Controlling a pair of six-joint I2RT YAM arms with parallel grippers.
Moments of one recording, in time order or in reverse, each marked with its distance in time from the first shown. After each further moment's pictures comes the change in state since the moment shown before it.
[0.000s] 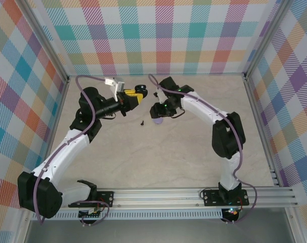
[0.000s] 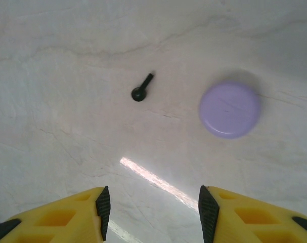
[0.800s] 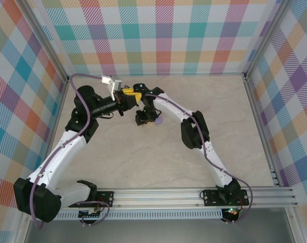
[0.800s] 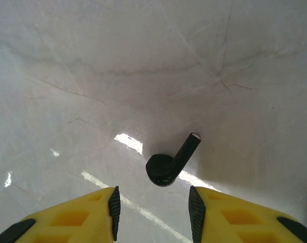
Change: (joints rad) left arm 0.003 -0.035 0.043 -0.066 0.032 -0.008; right arm 0.106 0.550 0.640 -0.307 0.059 -0.018
